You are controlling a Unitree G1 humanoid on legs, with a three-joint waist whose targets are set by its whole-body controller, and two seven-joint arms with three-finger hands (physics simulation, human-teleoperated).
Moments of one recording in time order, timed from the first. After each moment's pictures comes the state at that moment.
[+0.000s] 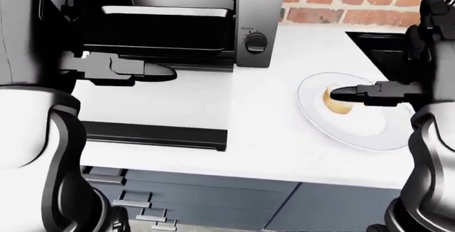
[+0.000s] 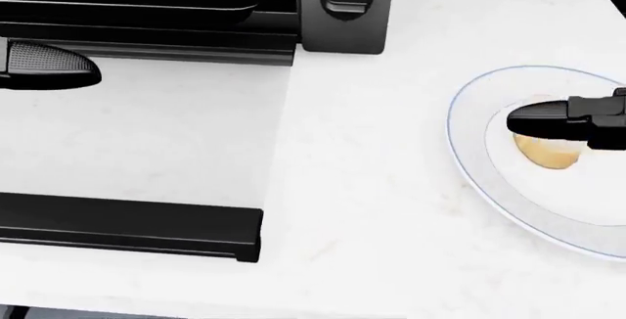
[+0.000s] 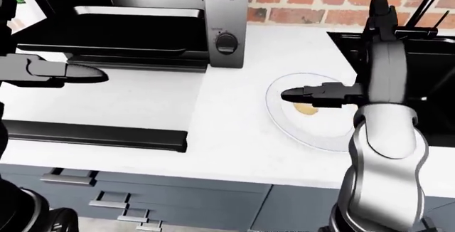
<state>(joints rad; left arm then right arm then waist) -0.72 0.40 0.25 -0.84 0.00 0.99 -0.06 -0.52 -0.39 -0.29 -0.76 -0.22 1.06 0.14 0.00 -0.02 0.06</state>
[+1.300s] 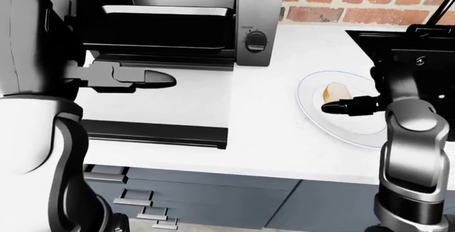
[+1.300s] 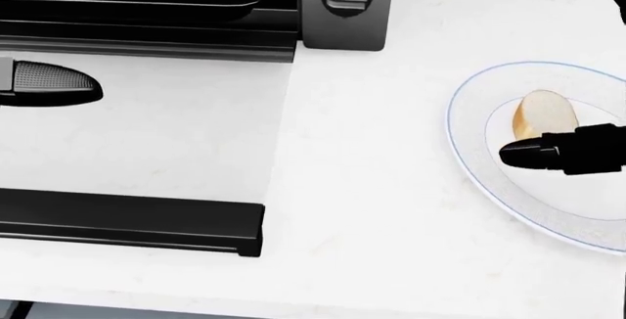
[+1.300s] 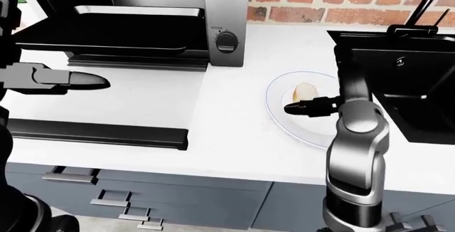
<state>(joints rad) -0.67 0.39 0.25 -0.85 0.02 0.96 -0.07 -0.51 -0.38 -0.24 -0.38 -0.49 0.98 0.32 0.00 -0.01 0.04</state>
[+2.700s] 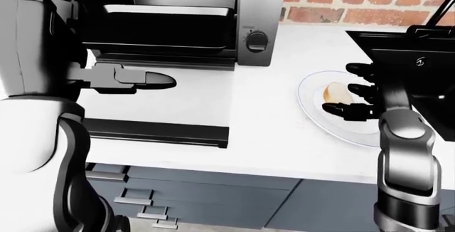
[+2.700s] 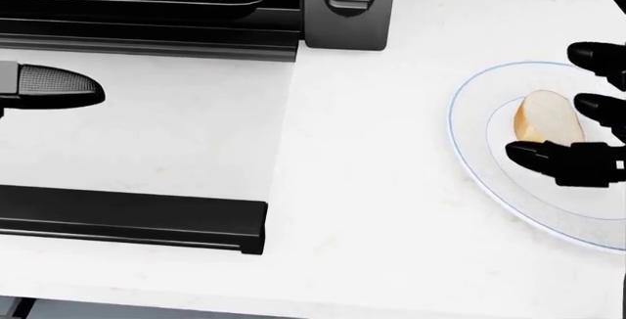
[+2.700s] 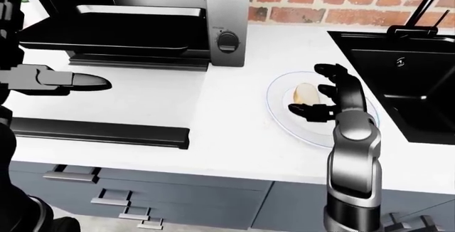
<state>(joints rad) -0.65 0.38 0.25 -0.84 0.04 0.94 -0.08 -0.44 -0.36 -0.27 -0.30 -0.37 0.88 0.21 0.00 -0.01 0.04</state>
